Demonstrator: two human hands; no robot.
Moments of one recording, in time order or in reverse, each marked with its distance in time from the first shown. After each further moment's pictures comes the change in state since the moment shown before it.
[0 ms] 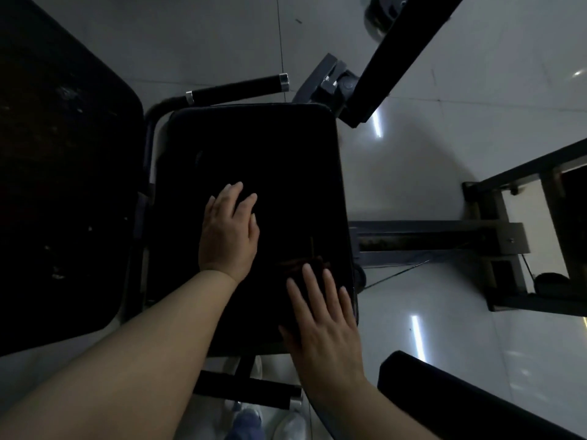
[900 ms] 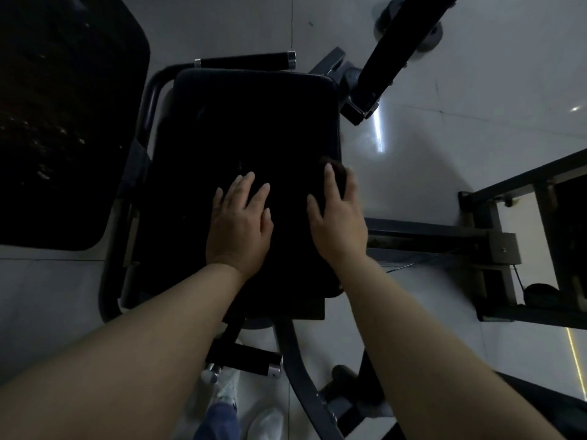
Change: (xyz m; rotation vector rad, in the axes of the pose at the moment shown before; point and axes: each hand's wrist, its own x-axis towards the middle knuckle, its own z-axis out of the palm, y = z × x) left_hand -0.056 0.033 0.014 0.031 0.000 -0.039; right_hand 0.090 0.044 -0.030 0.344 0.117 0.250
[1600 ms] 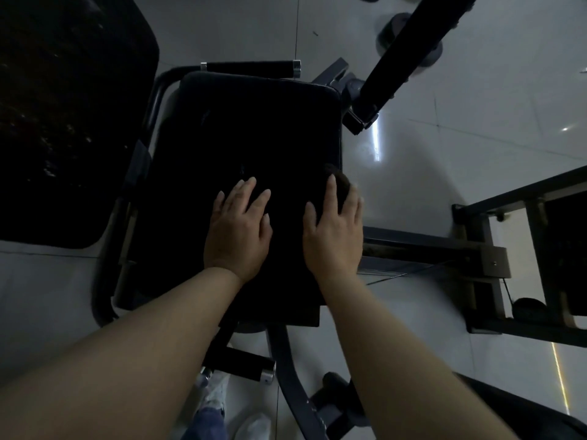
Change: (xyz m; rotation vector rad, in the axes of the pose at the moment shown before) left_hand -0.001 0.000 -0.002 -0.023 -0.003 -0.013; right_hand -0.004 -0.004 0.013 -0.078 0.099 0.049
